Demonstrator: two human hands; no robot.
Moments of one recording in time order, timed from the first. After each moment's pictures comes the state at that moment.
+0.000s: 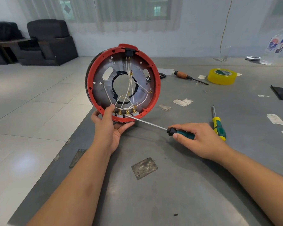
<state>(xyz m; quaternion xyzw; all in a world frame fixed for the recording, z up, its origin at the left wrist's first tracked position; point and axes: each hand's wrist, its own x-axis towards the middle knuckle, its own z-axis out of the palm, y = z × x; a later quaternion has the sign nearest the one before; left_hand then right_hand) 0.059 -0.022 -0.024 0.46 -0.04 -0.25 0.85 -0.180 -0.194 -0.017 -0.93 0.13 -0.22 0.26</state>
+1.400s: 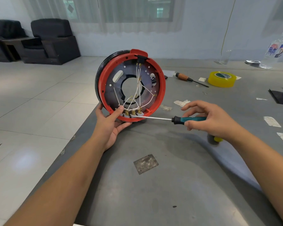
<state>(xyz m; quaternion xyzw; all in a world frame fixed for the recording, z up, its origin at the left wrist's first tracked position) 0.073 -0.006 -0.025 0.49 -0.13 -0.28 0.81 -0.184 -0.223 0.031 -0.87 0.18 -0.20 0.42</state>
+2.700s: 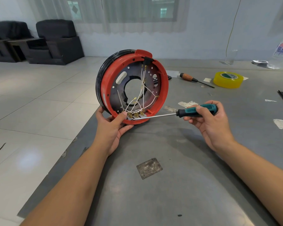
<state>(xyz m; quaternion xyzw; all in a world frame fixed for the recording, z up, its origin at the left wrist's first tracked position) 0.077 -0.007 -0.042 0.48 -0.14 -0.24 0.83 -0.147 -0.210 -0.006 -0.52 0.21 -0.43 0.71</state>
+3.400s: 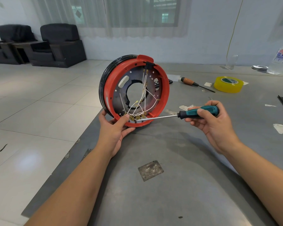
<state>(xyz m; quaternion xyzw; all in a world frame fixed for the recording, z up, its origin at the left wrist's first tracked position) 0.078 -0.009 -0.042 0.49 -0.12 -0.23 0.83 -0.157 -0.210 0.009 -0.55 0.18 -0.39 0.72</state>
